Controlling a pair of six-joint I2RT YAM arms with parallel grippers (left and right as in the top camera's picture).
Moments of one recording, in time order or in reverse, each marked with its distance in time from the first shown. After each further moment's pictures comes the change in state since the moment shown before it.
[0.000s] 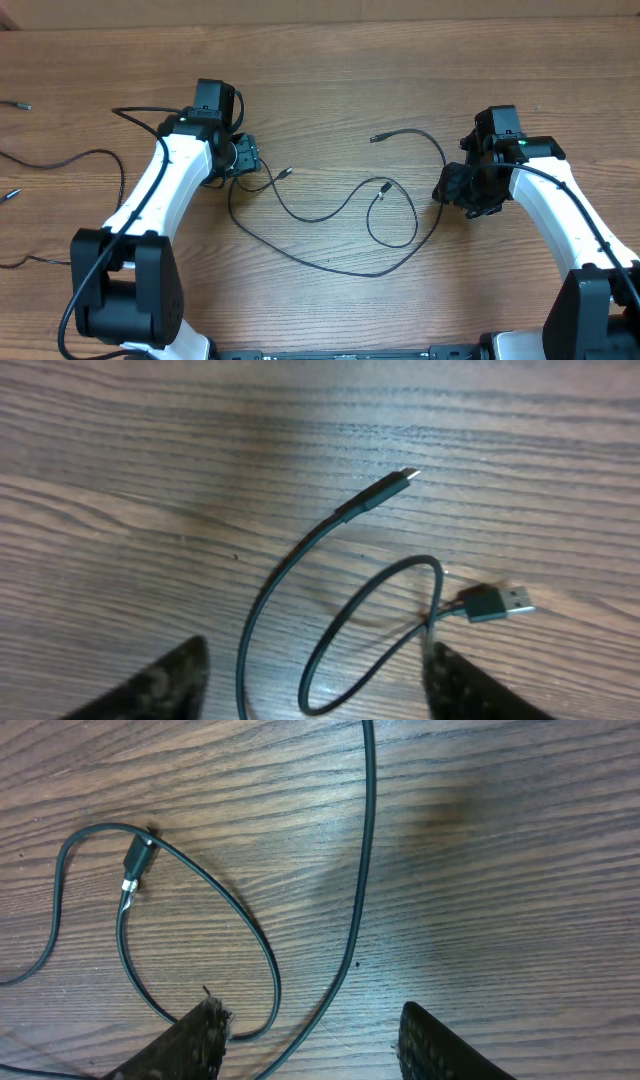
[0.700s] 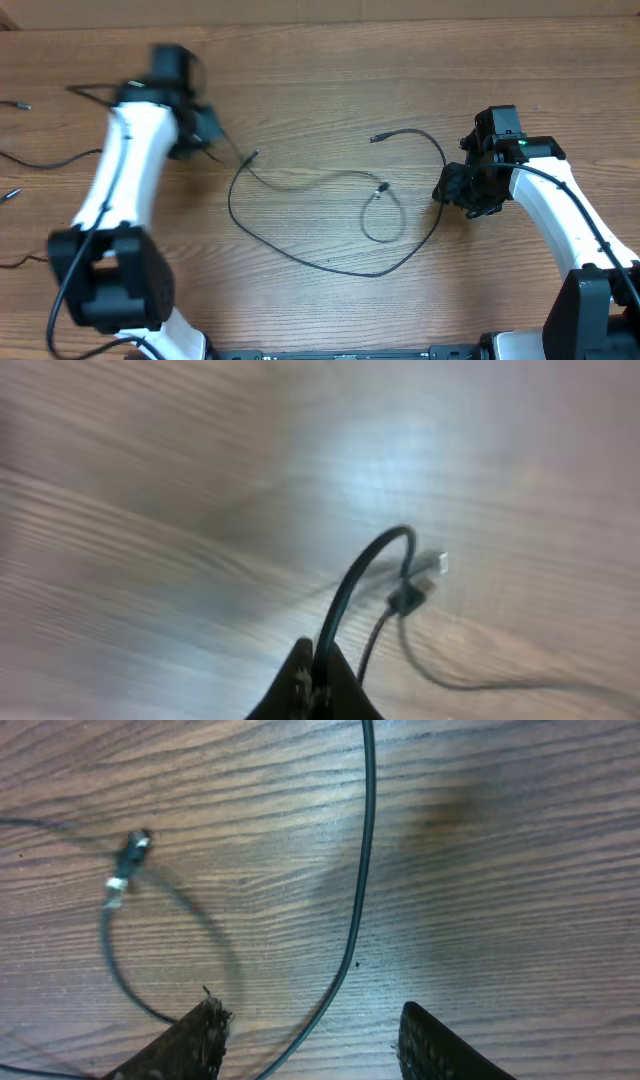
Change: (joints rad) left arm 0.195 0.051 0.356 -0.265 0.026 0.025; right arm 0.000 0.000 0.000 0.000 0.000 0.000
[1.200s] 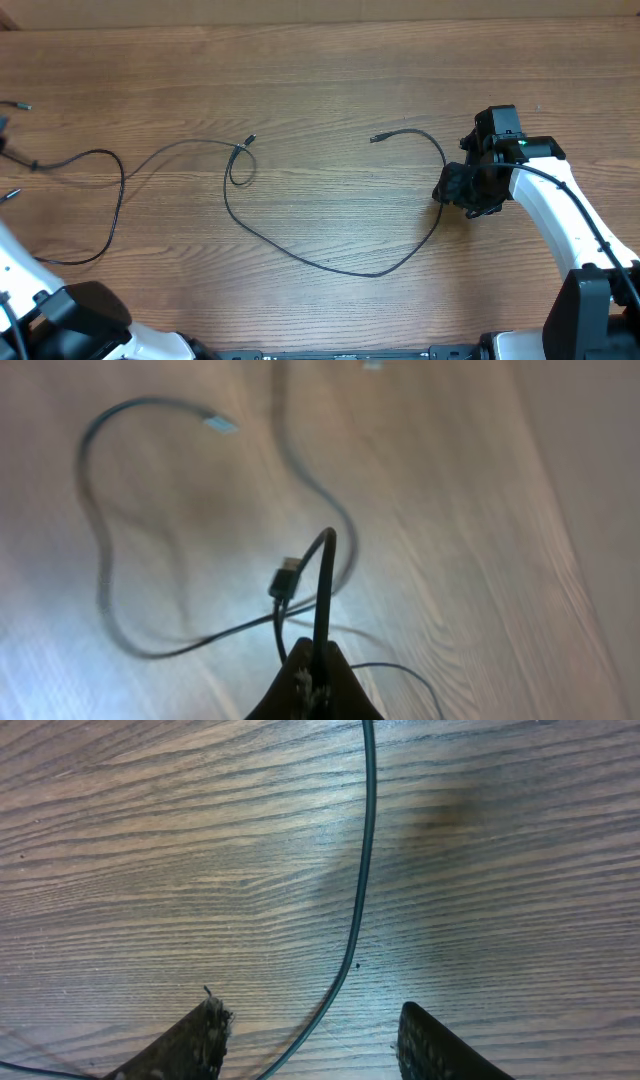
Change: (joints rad) left arm 0.679 -0.067 0.430 -0.284 0.052 -0.175; right arm 0.000 0.000 0.000 0.003 0.000 0.000
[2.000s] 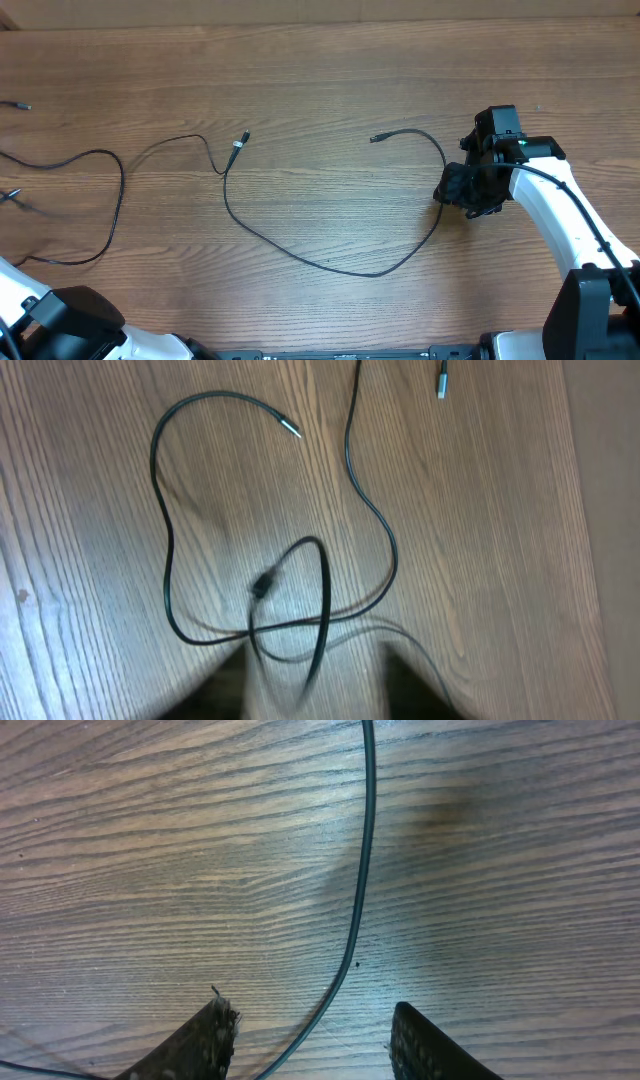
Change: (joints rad) left arm 0.089 0.000 0.000 -0.029 -0.023 -0.036; right arm 0.000 0.000 0.000 -0.003 0.000 0.000
